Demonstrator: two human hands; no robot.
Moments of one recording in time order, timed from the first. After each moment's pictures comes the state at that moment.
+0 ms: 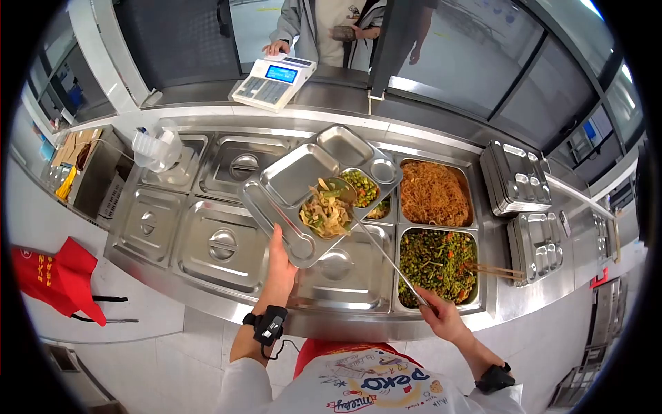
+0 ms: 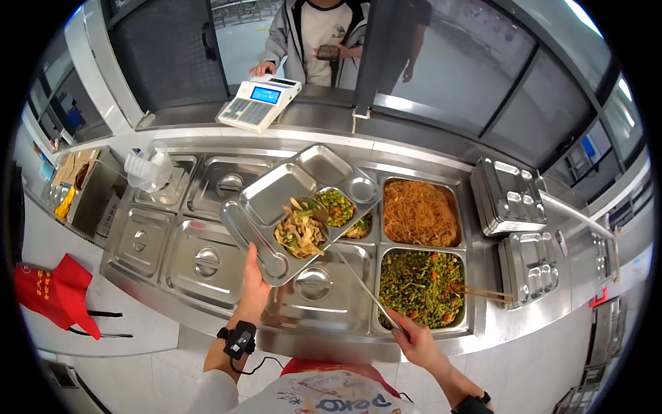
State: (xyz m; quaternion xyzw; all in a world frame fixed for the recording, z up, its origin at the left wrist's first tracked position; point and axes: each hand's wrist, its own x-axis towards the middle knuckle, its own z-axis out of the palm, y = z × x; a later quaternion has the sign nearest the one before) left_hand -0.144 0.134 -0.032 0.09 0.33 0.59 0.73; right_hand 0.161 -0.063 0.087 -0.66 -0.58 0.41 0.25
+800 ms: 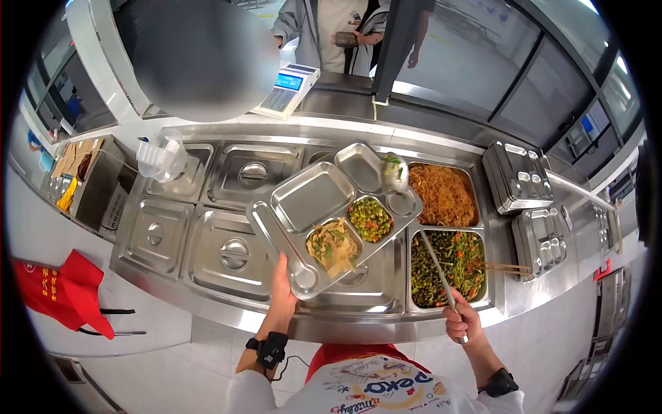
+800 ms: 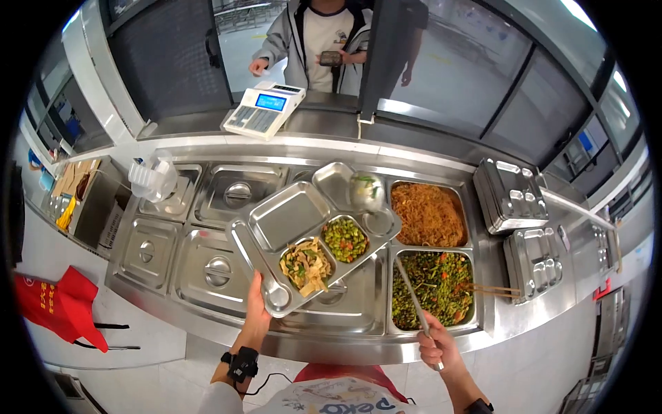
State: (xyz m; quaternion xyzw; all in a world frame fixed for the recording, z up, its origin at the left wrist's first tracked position) left_hand -0.188 0.095 -0.037 0.08 0.34 0.57 0.74; right_hand 0.166 -0.086 0.080 -0.28 -0.03 0.79 0.54
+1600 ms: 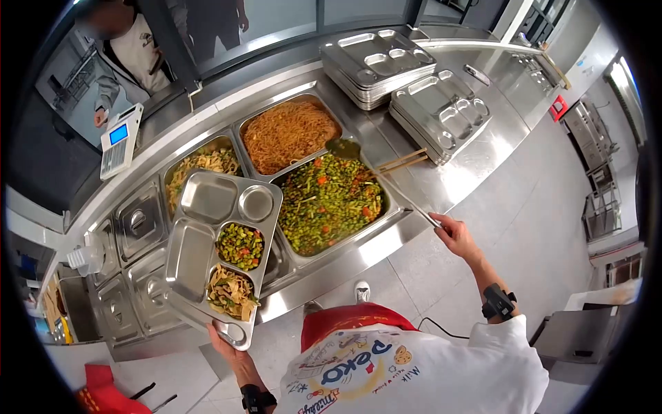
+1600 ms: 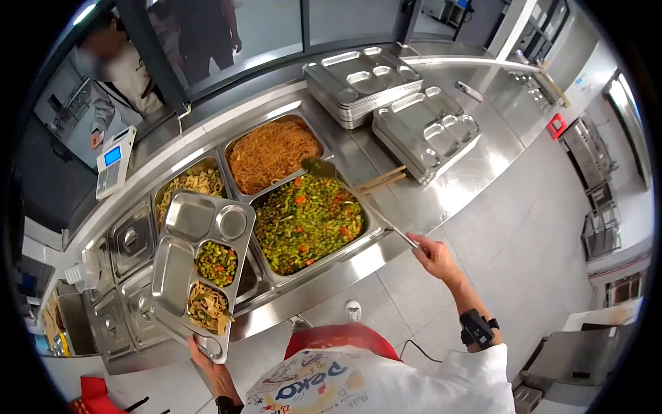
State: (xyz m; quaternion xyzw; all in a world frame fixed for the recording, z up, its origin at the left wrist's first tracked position) left_hand -0.124 -0.083 -0.038 0.19 0.39 0.56 0.70; right_hand 0.407 -0.286 0.038 -0.83 -0.45 0.20 0.28
